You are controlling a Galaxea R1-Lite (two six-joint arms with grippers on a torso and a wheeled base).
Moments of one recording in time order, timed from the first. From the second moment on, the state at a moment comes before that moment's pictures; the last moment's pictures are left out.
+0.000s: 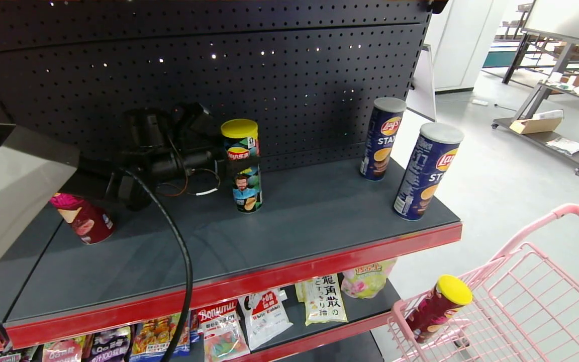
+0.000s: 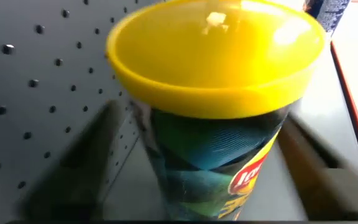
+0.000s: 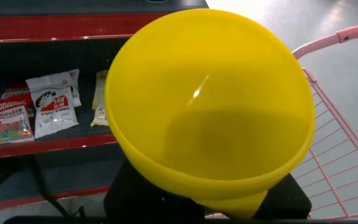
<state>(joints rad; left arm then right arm) -0.19 2.20 -1.38 -0.76 -0.79 0.22 0.04 0.08 -0.11 0.17 -0.01 -0.10</state>
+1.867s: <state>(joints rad) -0.31 1.84 -0.67 -1.12 -0.59 0.09 0.04 0.08 -0.11 0.17 0.00 -0.10</state>
